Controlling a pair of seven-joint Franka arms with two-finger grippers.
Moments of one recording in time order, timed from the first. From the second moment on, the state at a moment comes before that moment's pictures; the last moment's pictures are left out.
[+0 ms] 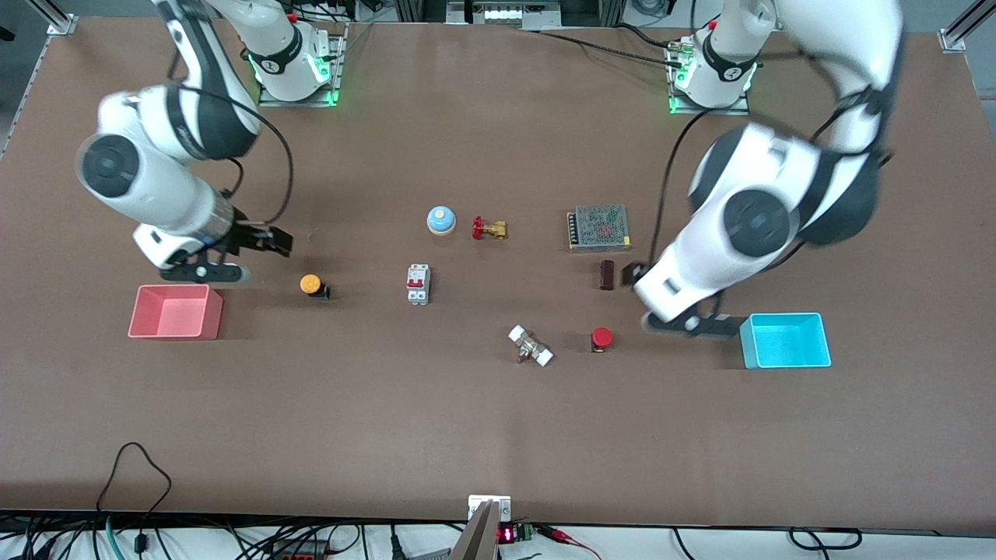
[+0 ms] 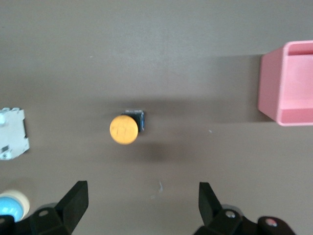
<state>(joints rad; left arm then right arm) -0.31 0.59 -0.09 -1.32 0.01 1.82 -0.32 -0.03 0.19 0.22 -2.06 -0.03 2.19 0.24</state>
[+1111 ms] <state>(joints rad) -0.37 0.87 -0.08 -1.40 0.01 2.30 -0.43 0.01 0.38 0.24 -2.08 -0.12 2.38 0.30</state>
